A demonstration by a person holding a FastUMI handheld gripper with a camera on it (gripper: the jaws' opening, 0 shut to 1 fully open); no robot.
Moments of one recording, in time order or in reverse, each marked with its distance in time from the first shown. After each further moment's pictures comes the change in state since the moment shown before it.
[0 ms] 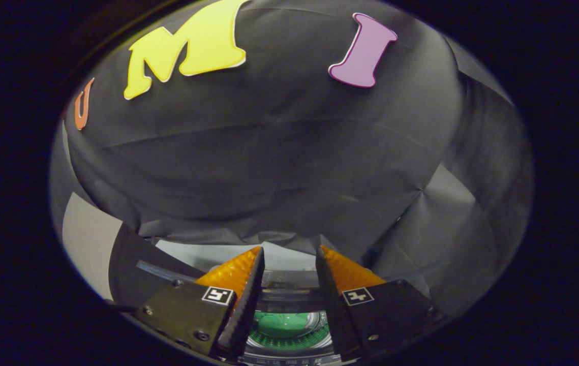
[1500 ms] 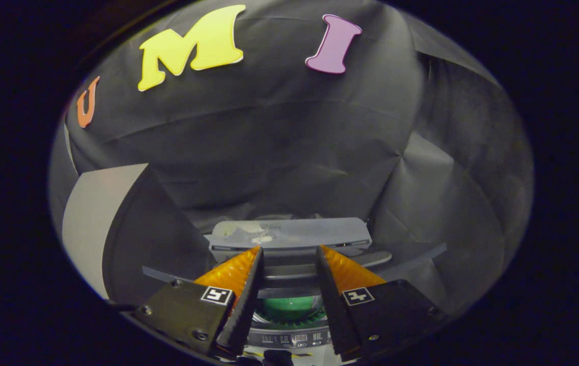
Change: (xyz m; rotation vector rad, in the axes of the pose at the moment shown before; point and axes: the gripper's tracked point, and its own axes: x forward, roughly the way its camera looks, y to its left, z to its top) arm -0.073 -0.007 -0.118 0.077 0.020 -0.033
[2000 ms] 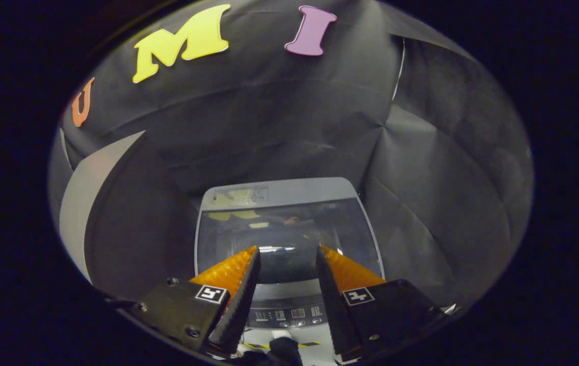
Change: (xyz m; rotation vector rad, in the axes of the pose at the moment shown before) arm -0.030 -0.021 -0.082 0.077 0.046 -0.049
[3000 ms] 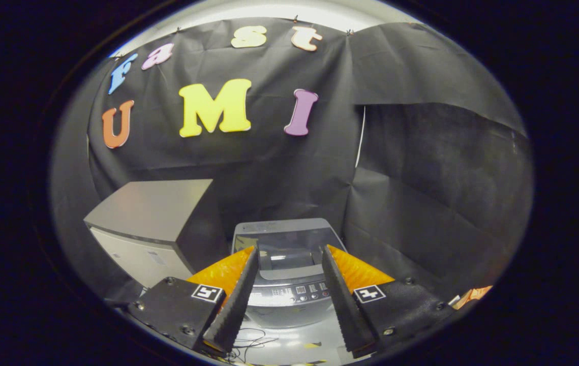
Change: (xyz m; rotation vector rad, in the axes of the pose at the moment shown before) arm -0.241 0.021 -0.071 0.016 -0.480 -0.012
